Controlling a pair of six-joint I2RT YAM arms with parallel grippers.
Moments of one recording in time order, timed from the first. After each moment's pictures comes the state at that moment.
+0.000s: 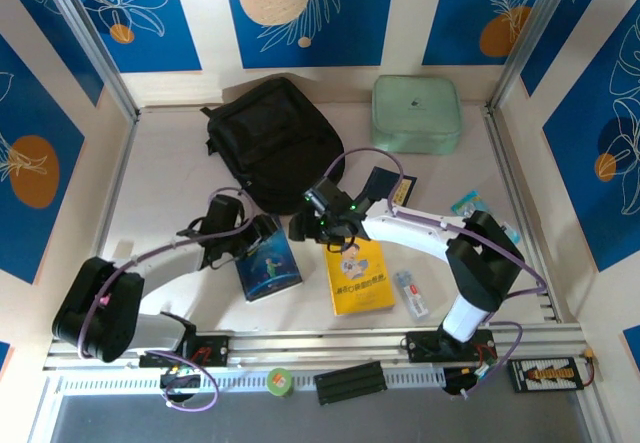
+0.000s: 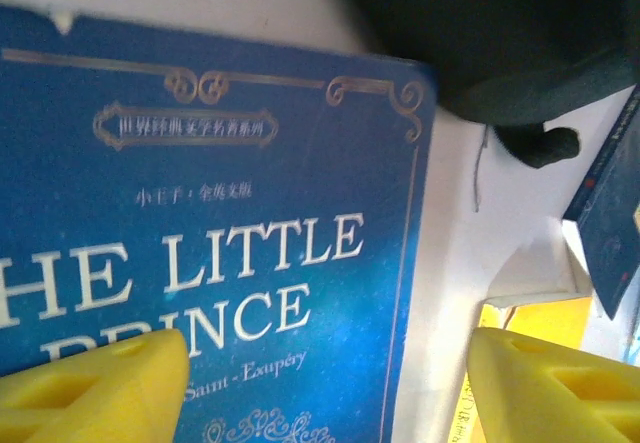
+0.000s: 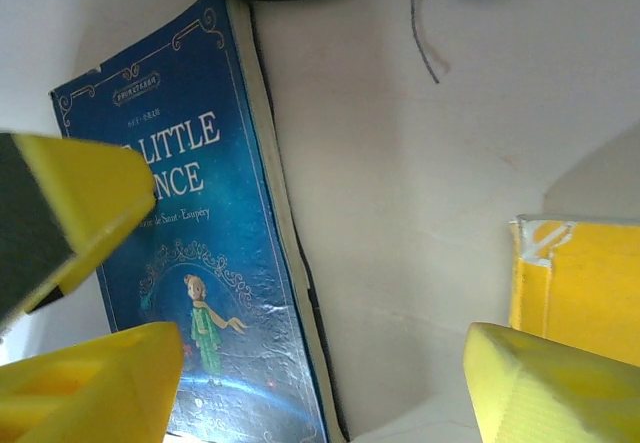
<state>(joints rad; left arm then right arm) -0.40 1.33 0.55 -0.10 0.29 -0.99 0.87 1.67 1.13 -0.48 -0.10 0.84</state>
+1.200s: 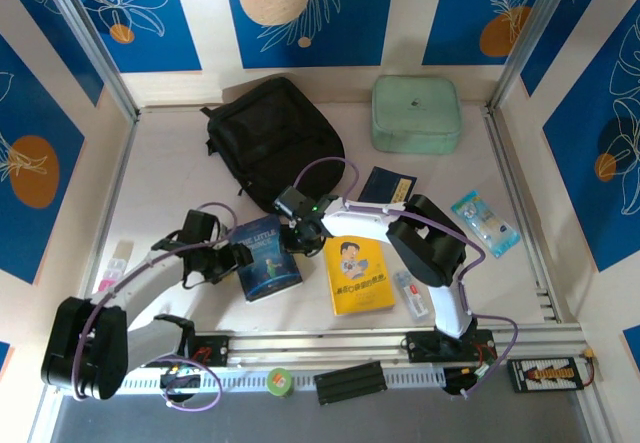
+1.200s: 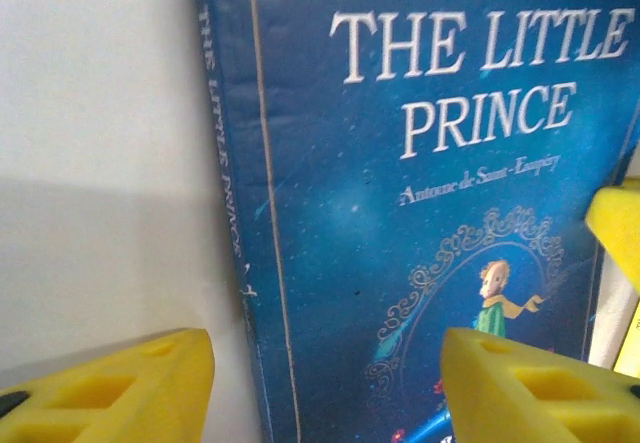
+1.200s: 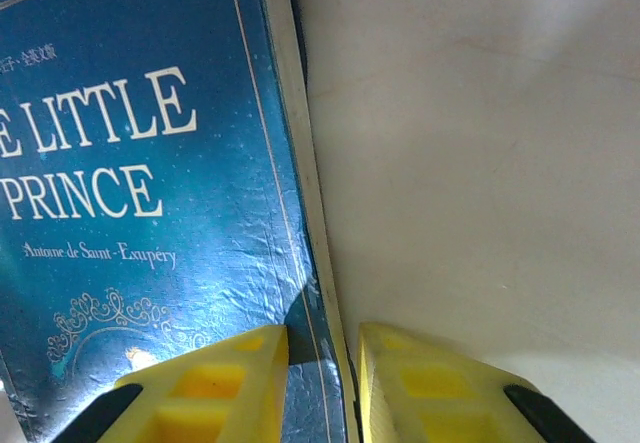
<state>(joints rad) -0.25 1.14 0.46 -0.51 0.37 -0.66 0.92 2.00 1.33 -0.52 -0.15 0.79</state>
